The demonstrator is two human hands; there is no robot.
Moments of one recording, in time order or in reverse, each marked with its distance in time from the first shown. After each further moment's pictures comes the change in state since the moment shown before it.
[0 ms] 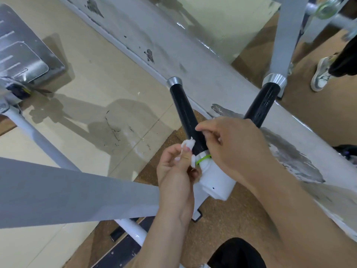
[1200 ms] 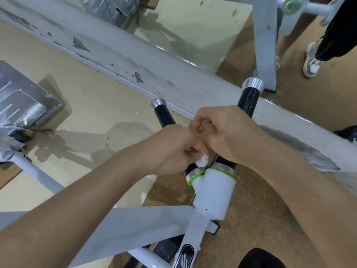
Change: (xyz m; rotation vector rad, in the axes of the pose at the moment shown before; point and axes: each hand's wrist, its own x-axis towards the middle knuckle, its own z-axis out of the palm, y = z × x) left_hand 0.055 0.097 0.059 1.861 -1.063 0.708; right_hand 0.035 0.022 -0.025 0.220 -0.083 0.118
